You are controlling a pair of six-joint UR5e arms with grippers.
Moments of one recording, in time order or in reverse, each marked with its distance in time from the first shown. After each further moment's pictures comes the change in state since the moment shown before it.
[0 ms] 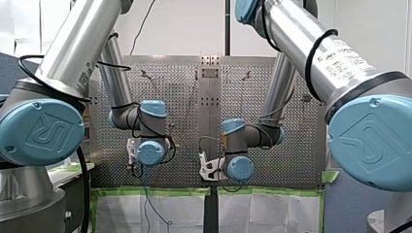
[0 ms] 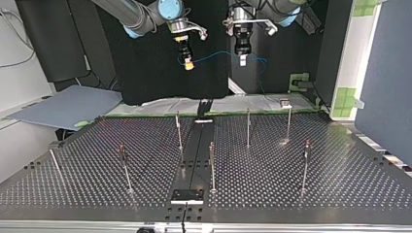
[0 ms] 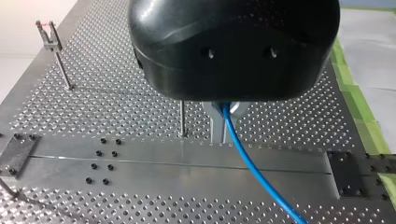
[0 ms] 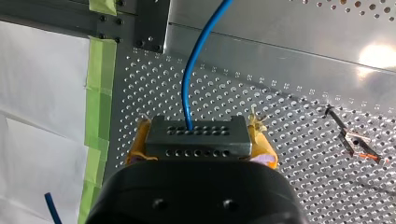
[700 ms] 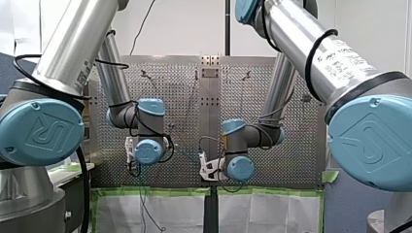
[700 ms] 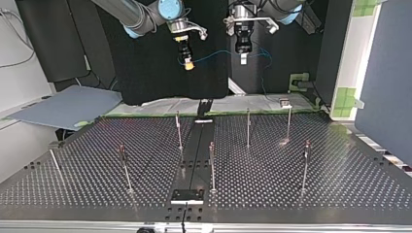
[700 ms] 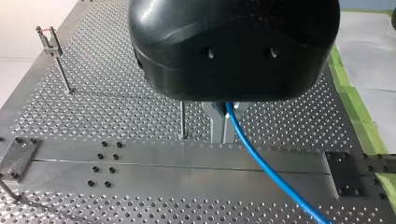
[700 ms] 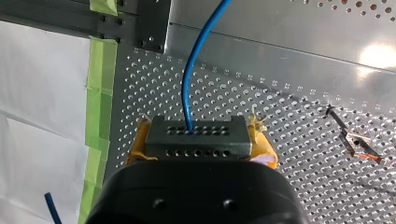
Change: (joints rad) left arm -0.002 0.017 -0.014 -0.004 0.001 0.009; right arm 0.000 0.001 0.000 0.000 0.000 0.000
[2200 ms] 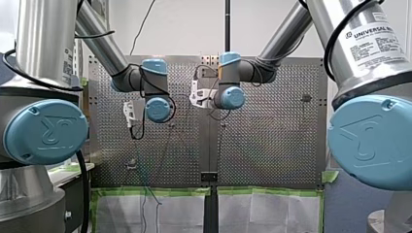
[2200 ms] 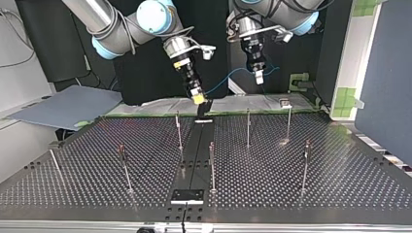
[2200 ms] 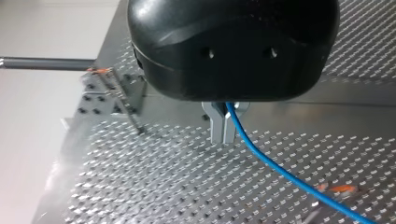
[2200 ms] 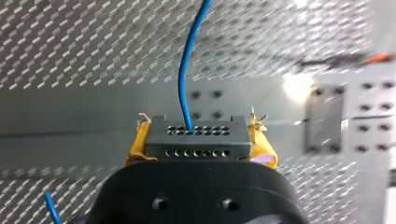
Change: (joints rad) left arm 0.060 0.313 0.166 -0.348 -0.140 -0.015; right arm -0.016 -0.355 -0.266 0.361 -0.225 0.159
